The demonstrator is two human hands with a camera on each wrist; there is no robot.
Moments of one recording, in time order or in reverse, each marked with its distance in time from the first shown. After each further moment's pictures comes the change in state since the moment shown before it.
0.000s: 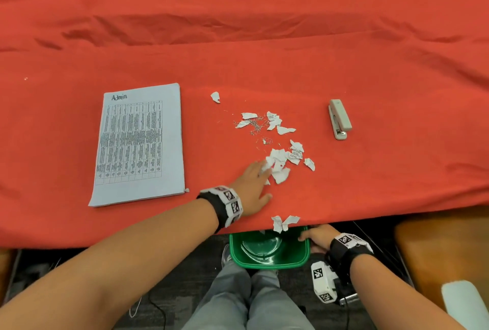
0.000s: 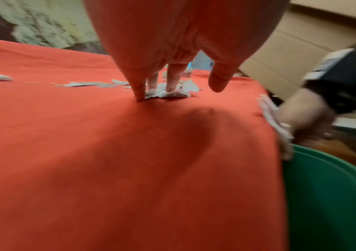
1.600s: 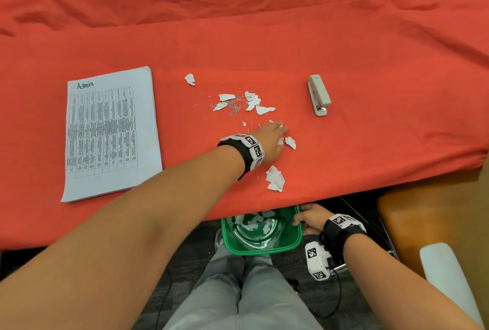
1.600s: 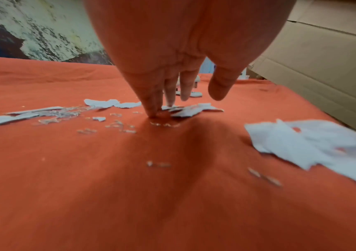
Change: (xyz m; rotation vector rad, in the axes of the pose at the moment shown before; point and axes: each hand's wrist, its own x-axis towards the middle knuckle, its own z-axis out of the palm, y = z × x) left_hand 0.093 0.050 -0.030 0.062 0.004 0.100; right_hand 0.017 0.023 -0.023 0.050 -0.065 -0.031
